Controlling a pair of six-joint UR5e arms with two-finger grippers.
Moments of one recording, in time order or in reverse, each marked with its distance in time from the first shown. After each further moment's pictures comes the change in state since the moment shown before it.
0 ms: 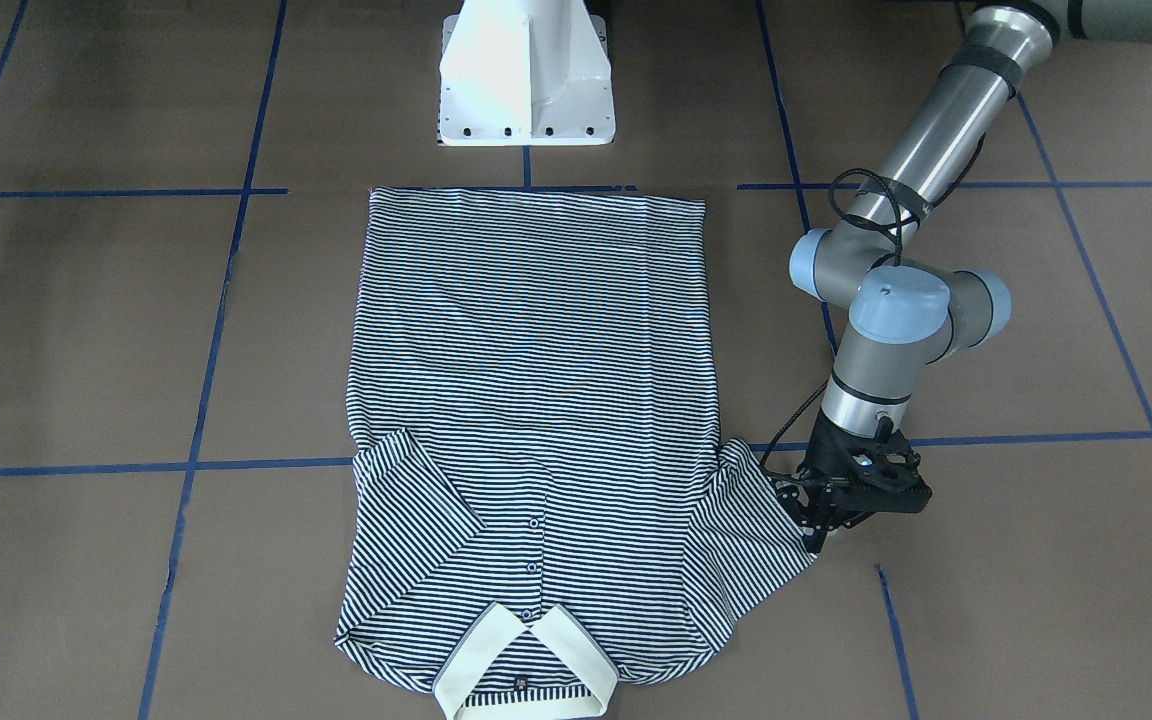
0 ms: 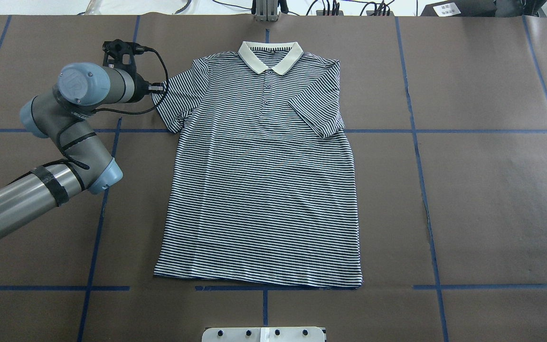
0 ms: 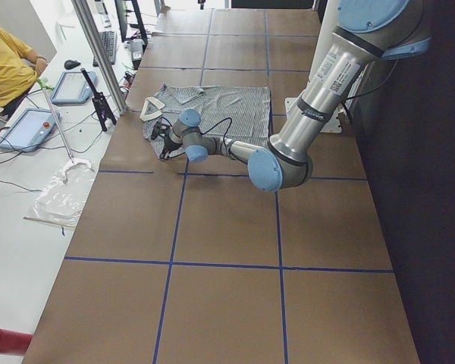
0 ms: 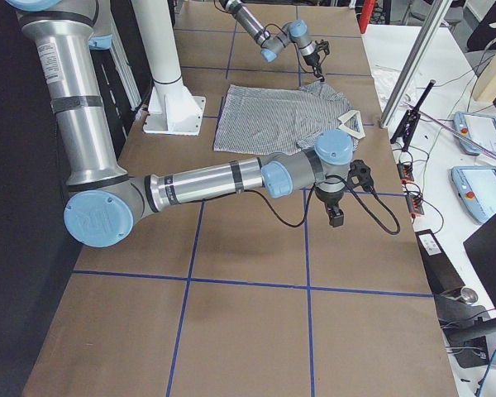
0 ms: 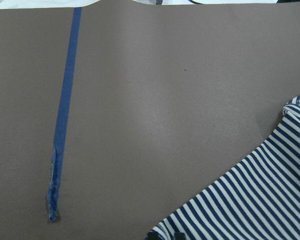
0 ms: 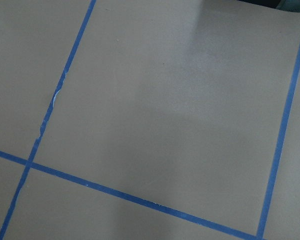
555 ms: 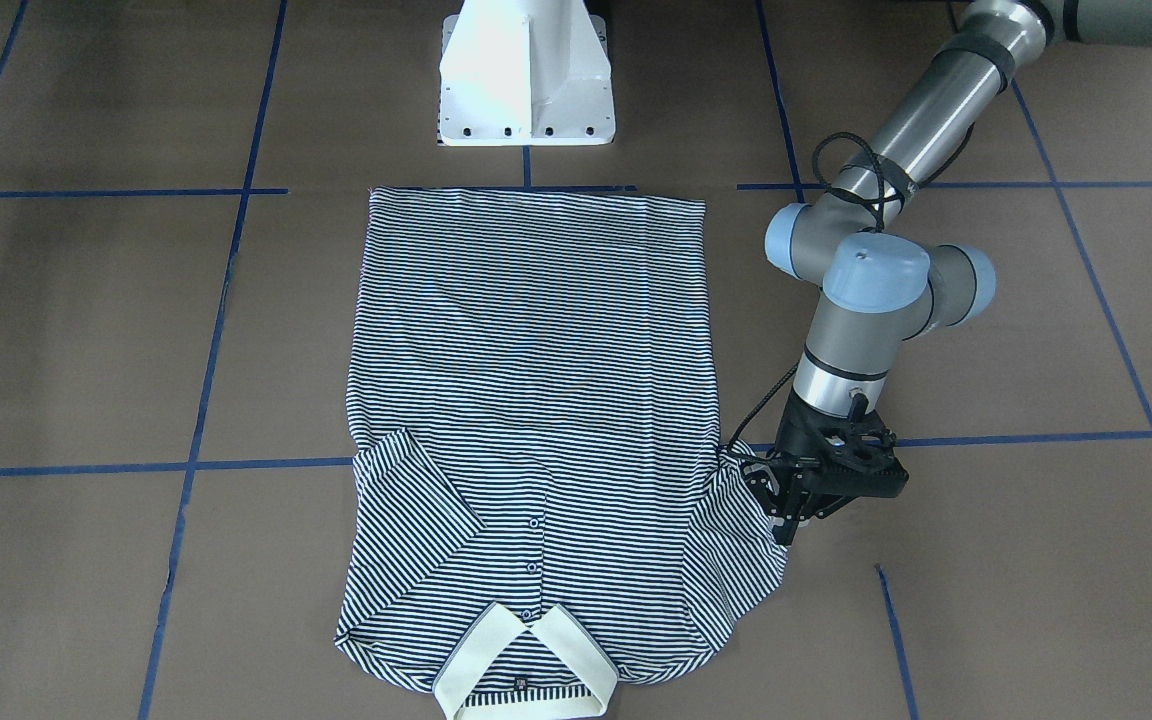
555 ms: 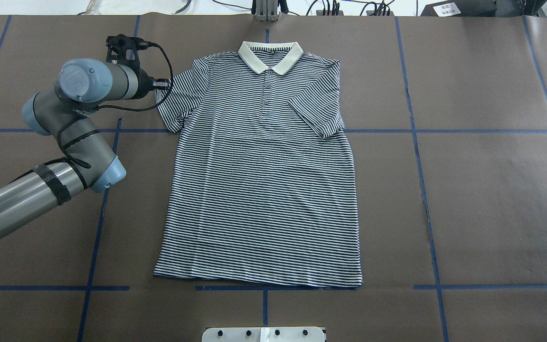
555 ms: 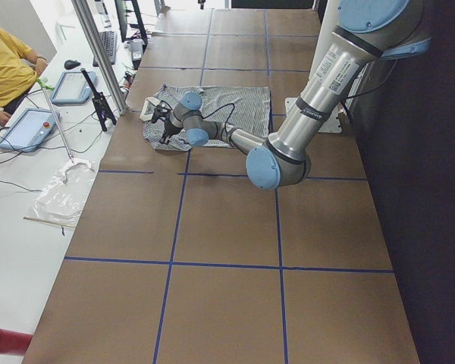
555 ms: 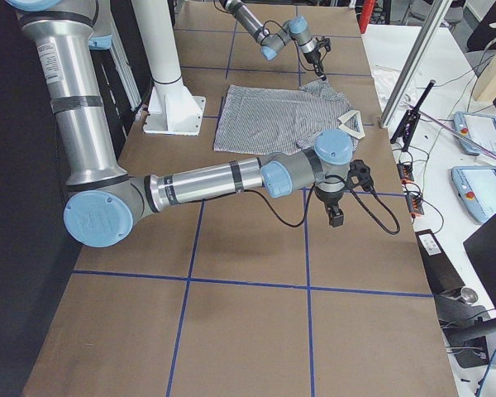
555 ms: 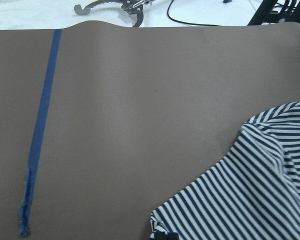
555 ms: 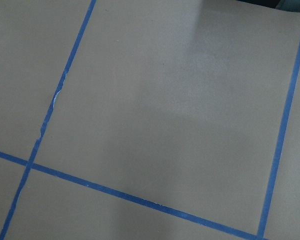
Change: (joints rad) left arm 0.004 -0.034 -0.164 0.202 0.000 -0.010; right arm 0.000 -0.001 0.003 0.000 0.000 0.009
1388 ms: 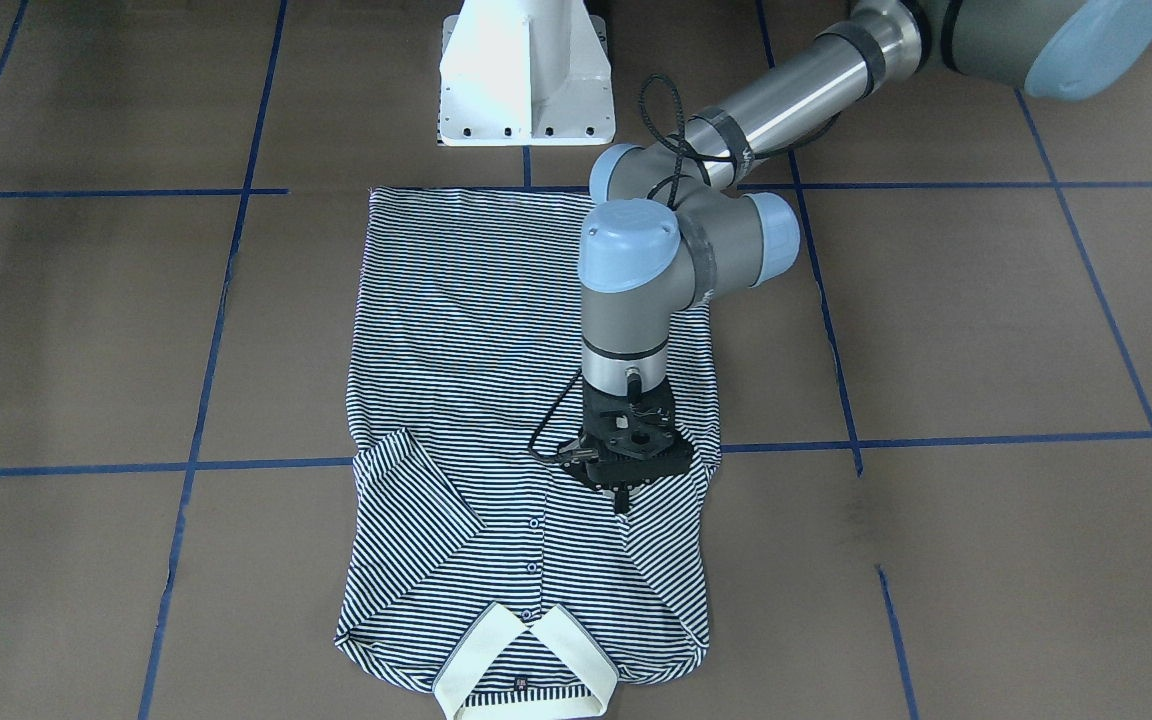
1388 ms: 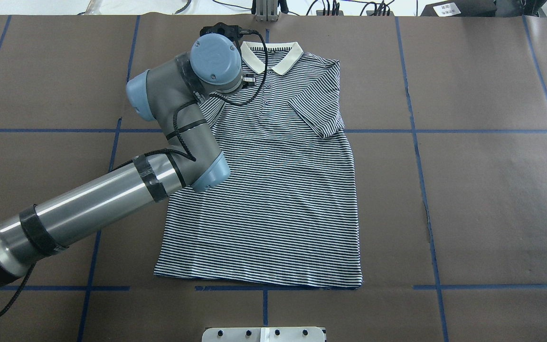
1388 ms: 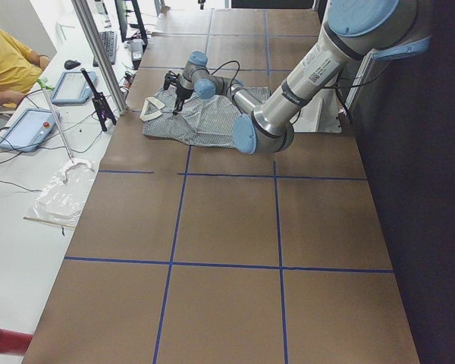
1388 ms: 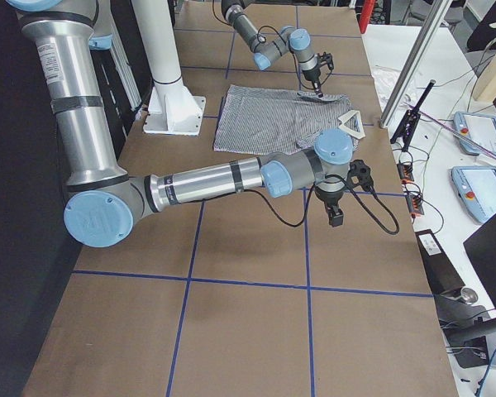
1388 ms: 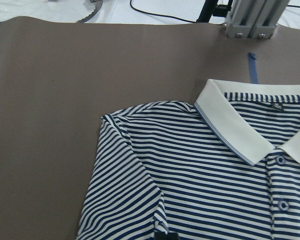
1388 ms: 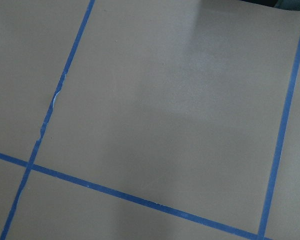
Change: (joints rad) left arm 0.132 -0.318 0.126 0.347 0.058 -0.186; right arm -0.001 0.000 0.001 -0.001 -0.002 0.008
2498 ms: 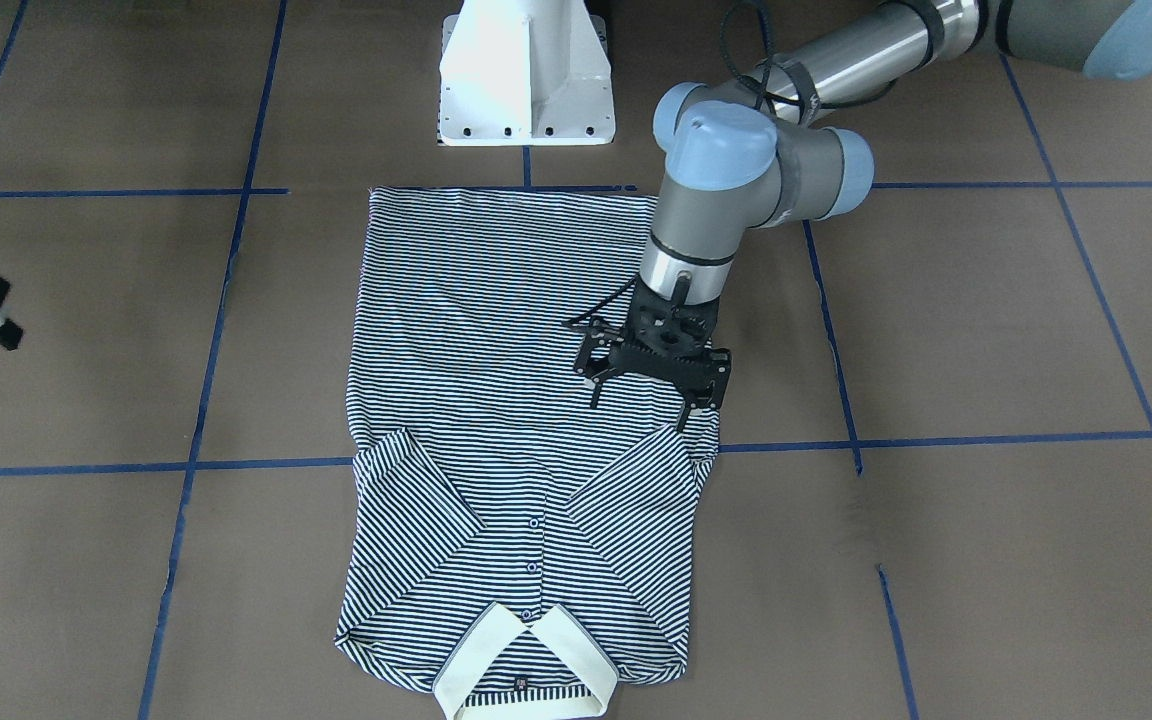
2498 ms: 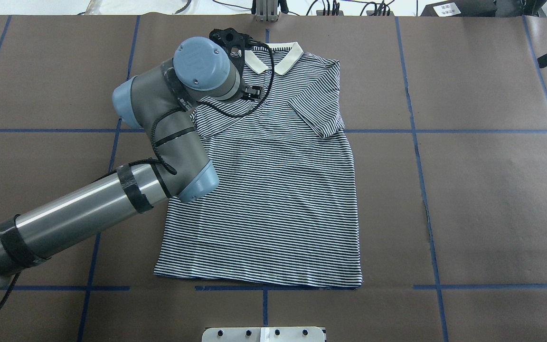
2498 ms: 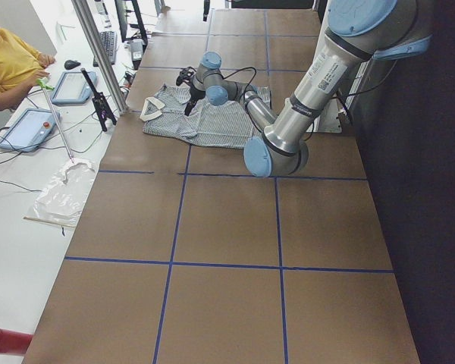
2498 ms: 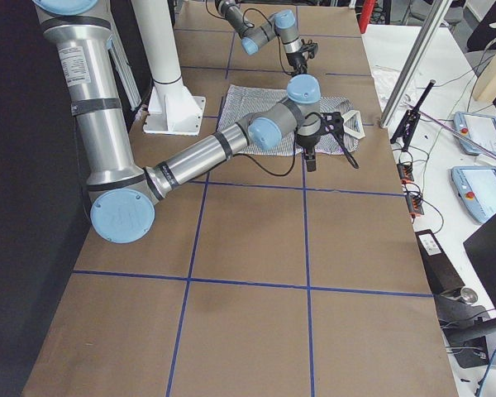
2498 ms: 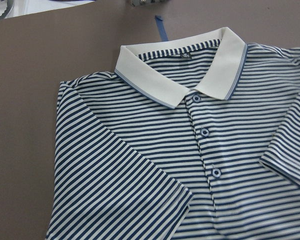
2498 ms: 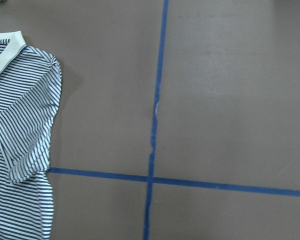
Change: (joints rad) left arm -0.010 0.312 -0.445 -0.038 -0.144 0.334; right arm -0.321 -0.010 0.340 0.000 -0.176 0.652
